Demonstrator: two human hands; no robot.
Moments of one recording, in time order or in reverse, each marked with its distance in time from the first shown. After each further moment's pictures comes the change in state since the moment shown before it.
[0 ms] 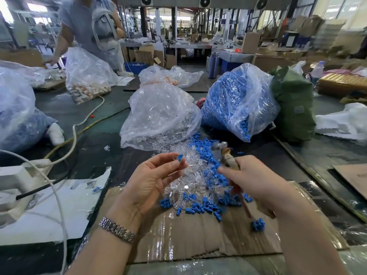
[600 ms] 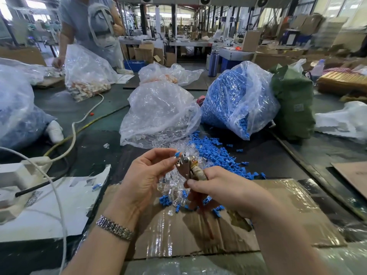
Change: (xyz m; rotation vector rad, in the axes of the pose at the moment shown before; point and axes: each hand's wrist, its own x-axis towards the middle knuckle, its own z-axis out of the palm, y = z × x) left_hand -0.005 0.001 0.007 0.186 0.092 0.164; right_hand -0.021 -0.032 0.039 0.163 -0.346 -0.039
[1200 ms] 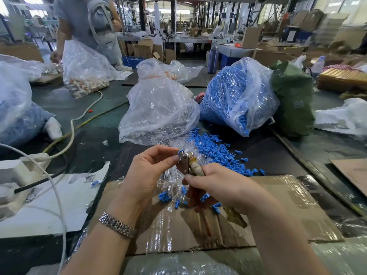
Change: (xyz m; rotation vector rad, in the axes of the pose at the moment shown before) left_hand -0.002 -0.001 0.002 0.240 -0.004 0.095; right_hand 0.002 0.000 0.003 0.054 -0.011 -0.010
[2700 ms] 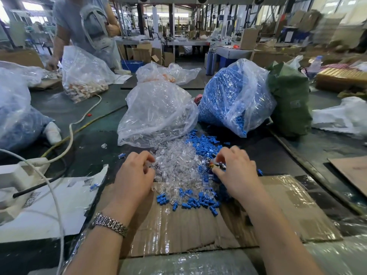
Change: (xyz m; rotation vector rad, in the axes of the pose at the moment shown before) left_hand 0.007 -0.014 -0.024 1.164 0.213 0.135; right_hand 0.030 0.046 -0.037 -0.741 0.640 -0.008
